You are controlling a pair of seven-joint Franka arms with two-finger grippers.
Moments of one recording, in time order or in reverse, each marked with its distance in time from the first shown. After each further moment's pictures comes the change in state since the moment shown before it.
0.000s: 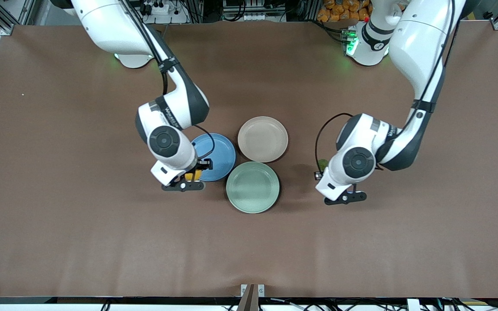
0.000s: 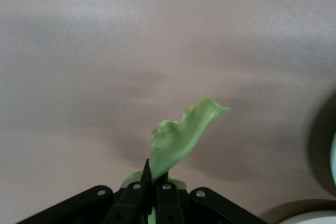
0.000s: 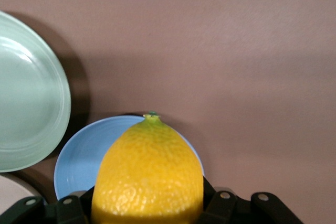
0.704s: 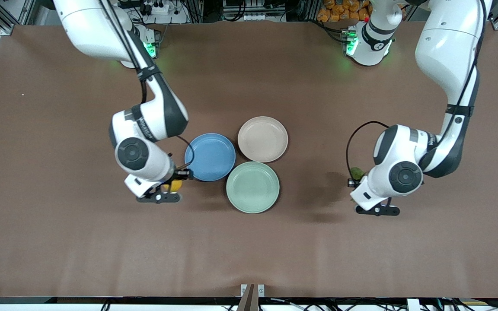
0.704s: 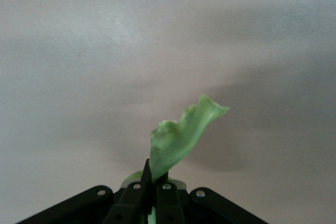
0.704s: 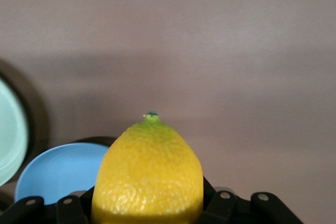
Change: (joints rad) left arm 0.119 0.000 0.041 0.000 0.034 -0.001 0.319; right arm -0.099 0.000 -0.024 0.024 -0.001 -0.025 -0.102
